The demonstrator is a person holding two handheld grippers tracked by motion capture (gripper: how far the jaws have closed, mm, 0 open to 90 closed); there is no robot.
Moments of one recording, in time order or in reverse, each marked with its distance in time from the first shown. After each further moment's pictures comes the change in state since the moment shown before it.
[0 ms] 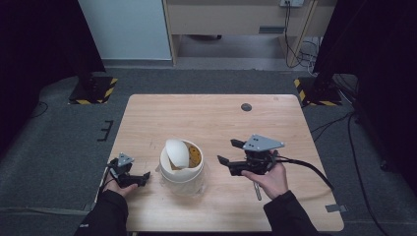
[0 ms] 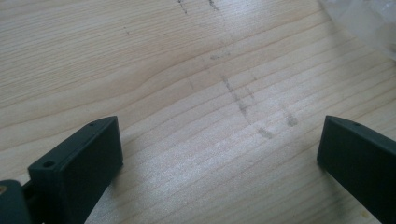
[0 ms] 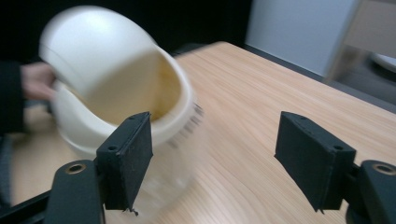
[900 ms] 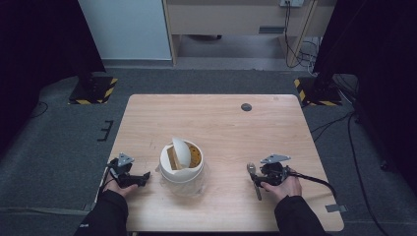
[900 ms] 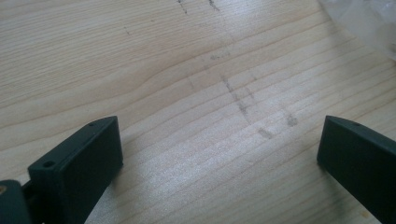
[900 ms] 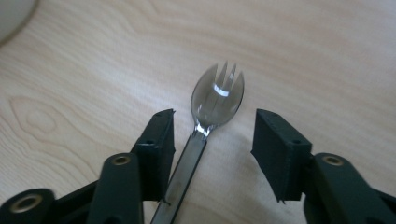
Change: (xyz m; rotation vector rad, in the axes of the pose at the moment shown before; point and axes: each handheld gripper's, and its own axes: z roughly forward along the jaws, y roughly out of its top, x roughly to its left) left arm 0.000 0.000 0.000 0.000 0.000 0.000; right arm -0.050 -0.117 0.004 0.476 -0.261 0.217
